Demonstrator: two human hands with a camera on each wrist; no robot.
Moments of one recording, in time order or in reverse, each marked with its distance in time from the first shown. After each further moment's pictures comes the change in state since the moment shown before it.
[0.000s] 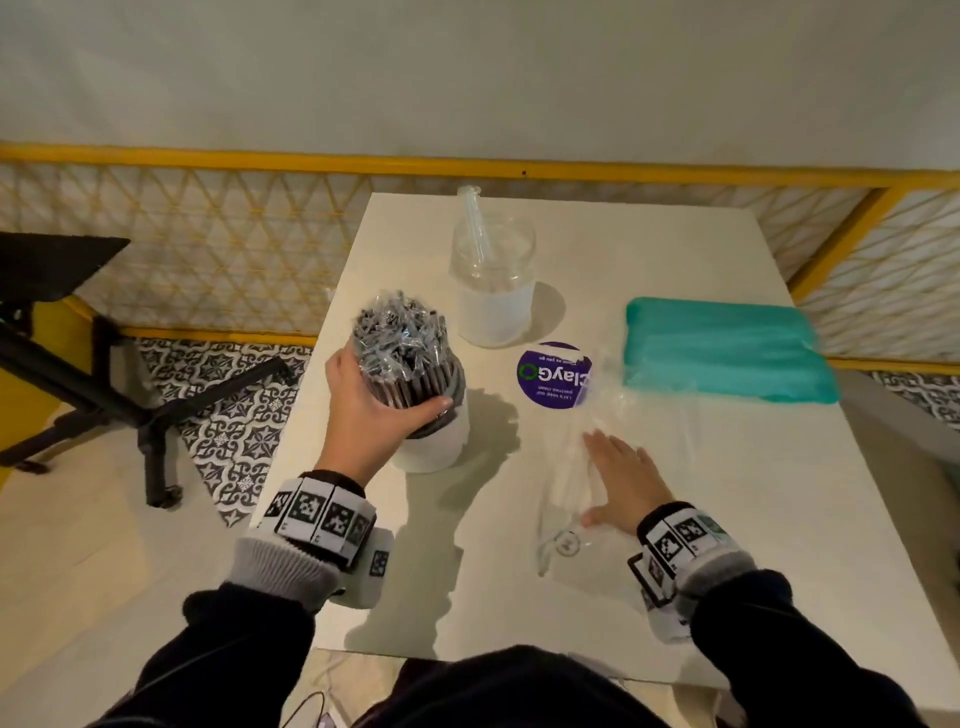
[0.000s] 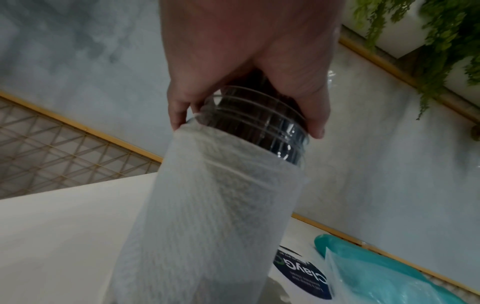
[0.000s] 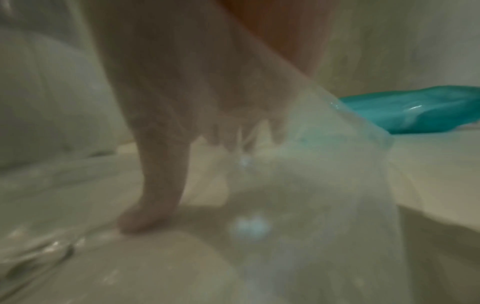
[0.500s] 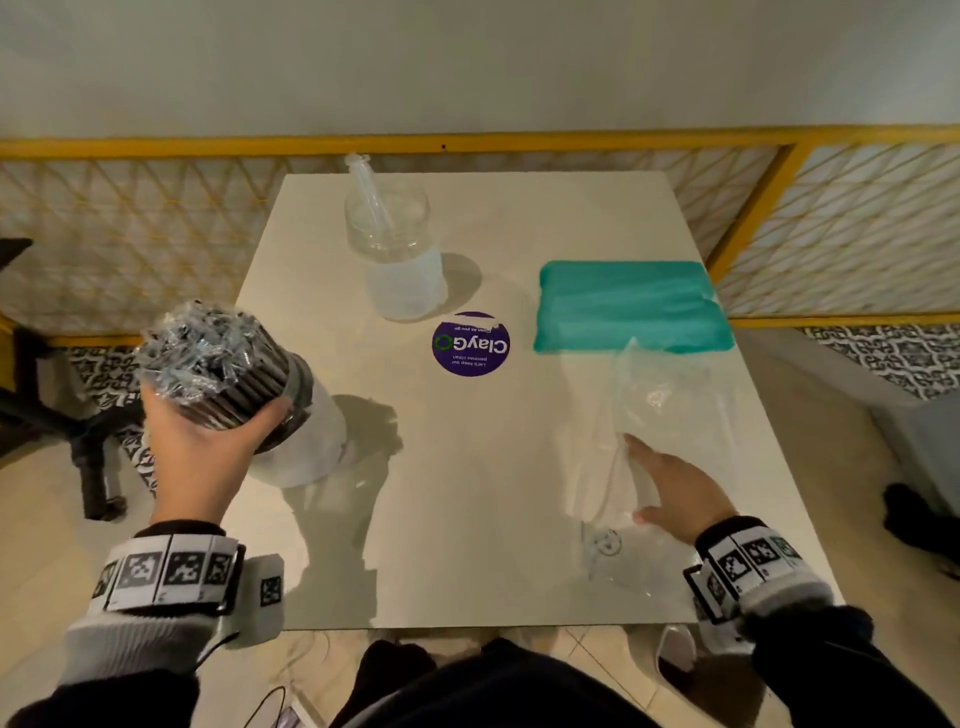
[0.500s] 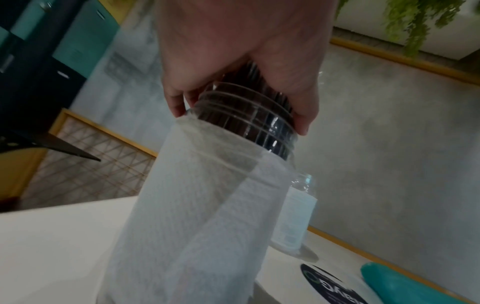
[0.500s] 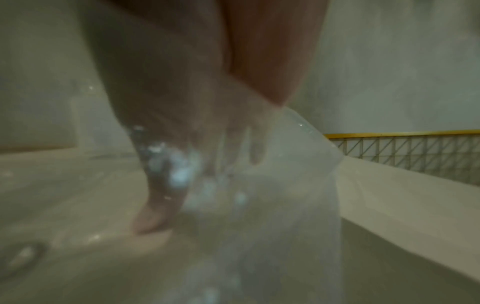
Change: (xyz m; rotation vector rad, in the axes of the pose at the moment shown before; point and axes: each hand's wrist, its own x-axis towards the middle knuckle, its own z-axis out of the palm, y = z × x) left_hand -0.050 -0.012 -0.018 0.072 0.289 -0.043; right_hand -0.094 0.137 0.018 0.173 0.030 0.122
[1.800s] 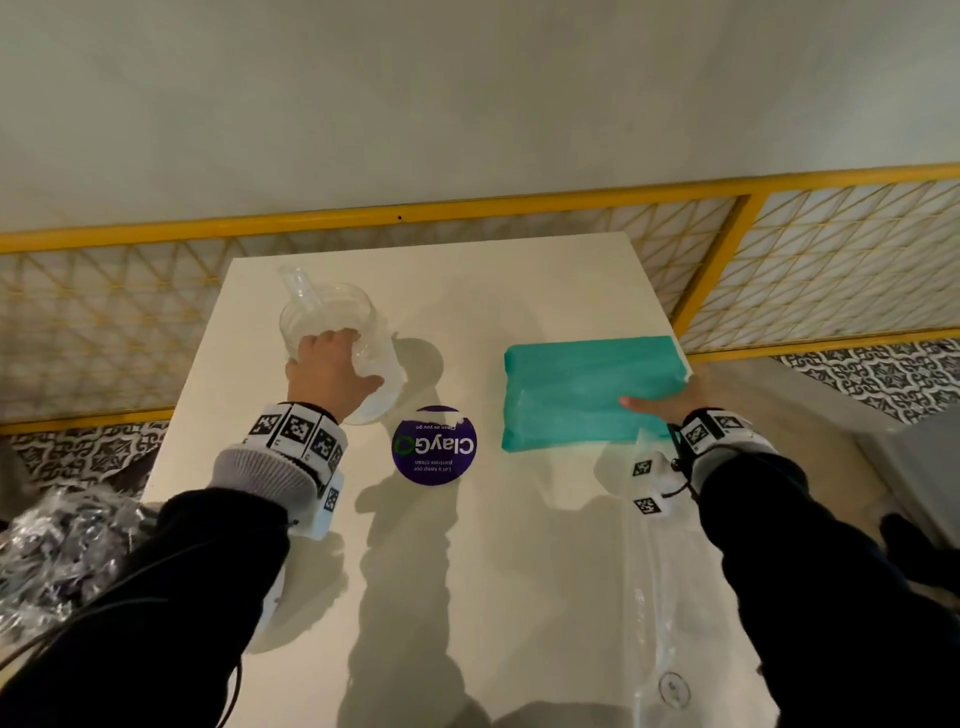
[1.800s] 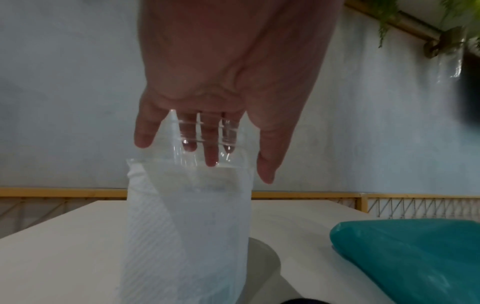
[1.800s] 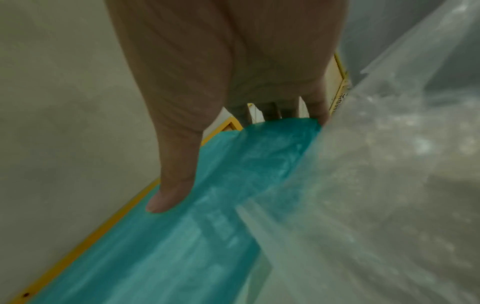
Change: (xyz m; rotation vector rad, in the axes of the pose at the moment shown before) left_hand 0.127 0.104 0.203 0.734 -0.490 0.231; right_hand 0.206 0.088 -0.126 0.627 0.240 0.601
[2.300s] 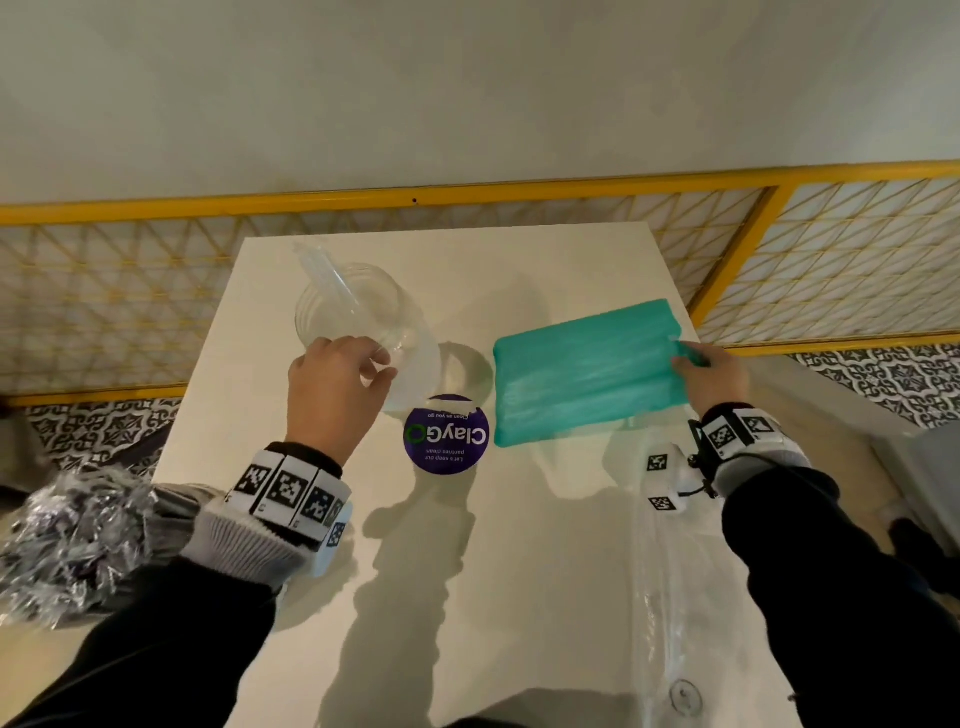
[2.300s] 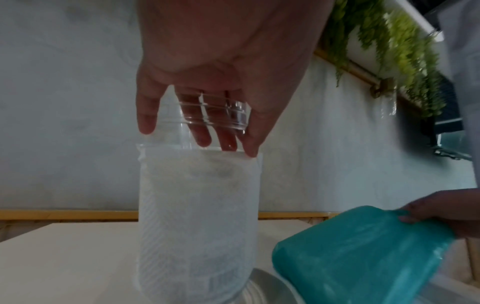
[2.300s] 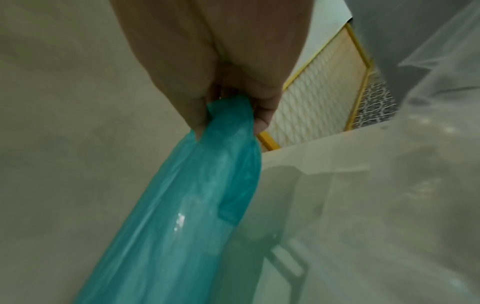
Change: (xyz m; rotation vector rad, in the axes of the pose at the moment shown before) left_hand -0.050 0.001 -0.008 -0.155 0.309 0.223; right_hand -0.049 -0.031 -0.013 0.343 0.252 -0.308
